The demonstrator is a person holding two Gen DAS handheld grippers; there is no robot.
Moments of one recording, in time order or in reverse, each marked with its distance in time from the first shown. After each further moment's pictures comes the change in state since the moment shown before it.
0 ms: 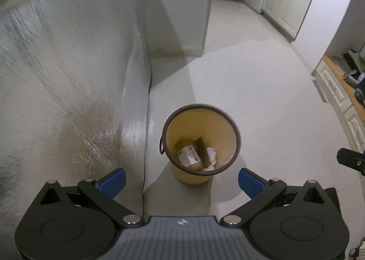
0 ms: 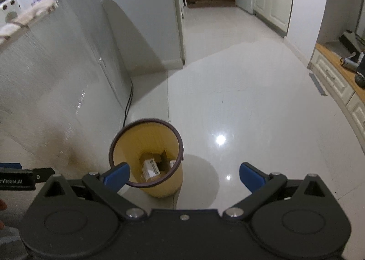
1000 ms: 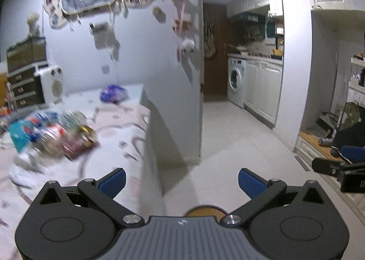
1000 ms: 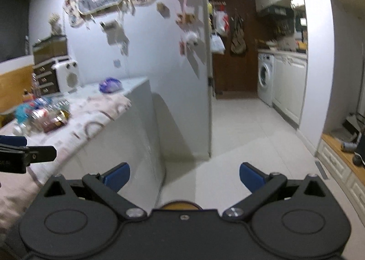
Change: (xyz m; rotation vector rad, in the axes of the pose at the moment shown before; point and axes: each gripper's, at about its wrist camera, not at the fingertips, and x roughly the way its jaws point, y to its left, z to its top) left arm -0.296 0.030 -0.020 0.102 -0.579 0.020; right arm -0.254 0.064 0.013 -0.136 -0.479 0.132
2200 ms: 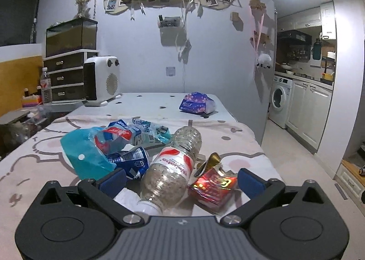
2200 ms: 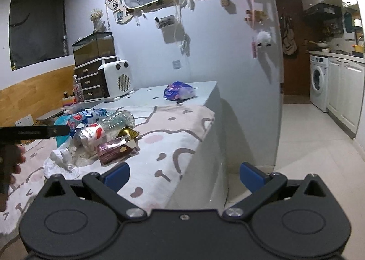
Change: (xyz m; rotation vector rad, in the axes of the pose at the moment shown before) left arm 0.111 0.281 0.024 -0.126 -0.040 0.115; right arm 0.141 0.186 0.041 -0.009 0.032 0.234
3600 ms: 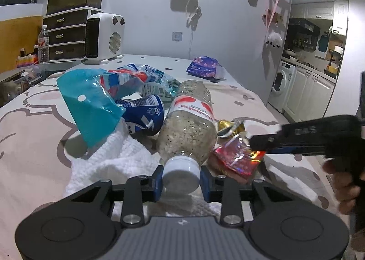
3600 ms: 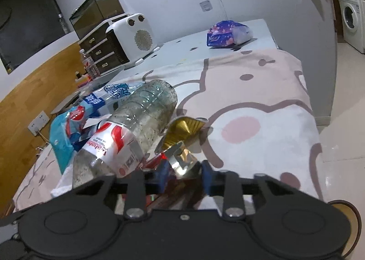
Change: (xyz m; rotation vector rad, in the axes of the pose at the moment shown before) left arm 0.033 0.036 -0.037 -0.090 0.158 -0.038; right arm 0.201 0.089 0.031 0.176 0.286 0.184
